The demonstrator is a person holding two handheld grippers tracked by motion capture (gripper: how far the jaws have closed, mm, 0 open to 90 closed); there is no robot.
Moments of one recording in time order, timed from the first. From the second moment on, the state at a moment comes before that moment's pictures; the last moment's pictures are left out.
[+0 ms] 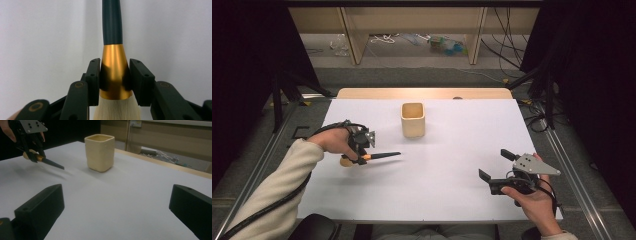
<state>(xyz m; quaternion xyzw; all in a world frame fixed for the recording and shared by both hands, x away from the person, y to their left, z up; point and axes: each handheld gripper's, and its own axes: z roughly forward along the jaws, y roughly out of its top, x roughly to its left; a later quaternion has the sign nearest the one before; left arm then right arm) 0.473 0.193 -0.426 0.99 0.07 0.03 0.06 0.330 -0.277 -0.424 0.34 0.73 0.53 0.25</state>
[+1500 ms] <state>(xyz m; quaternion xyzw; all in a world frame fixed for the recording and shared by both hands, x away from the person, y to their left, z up) 0.435 0.131 -0.392 0.99 -0.04 0.04 0.12 0.344 -0.250 -0.430 0.28 0.76 0.54 0.22</state>
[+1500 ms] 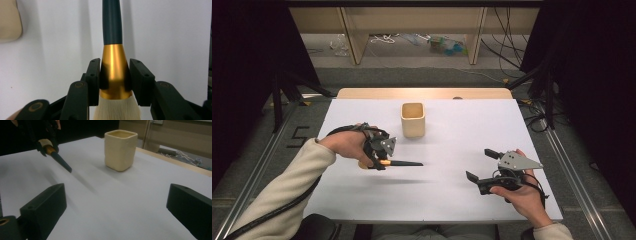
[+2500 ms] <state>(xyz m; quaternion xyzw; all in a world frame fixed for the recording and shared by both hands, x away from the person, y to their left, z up) 0.422 0.090 -0.382 0.99 -0.08 0.02 0.14 0.345 -0.231 -0.432 0.24 0.79 0.53 0.19</state>
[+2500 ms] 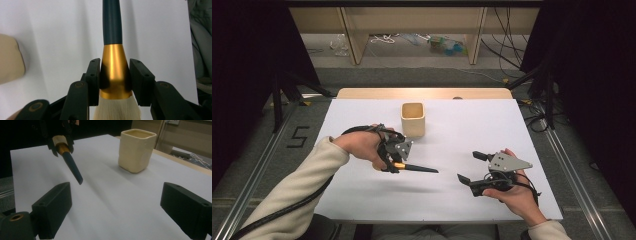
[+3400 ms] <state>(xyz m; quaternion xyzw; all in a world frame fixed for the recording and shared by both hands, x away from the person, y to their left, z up) 0.418 0.056 -0.375 0.98 -0.12 0.02 0.13 0.349 -0.205 -0.436 0.21 0.80 0.53 0.17</state>
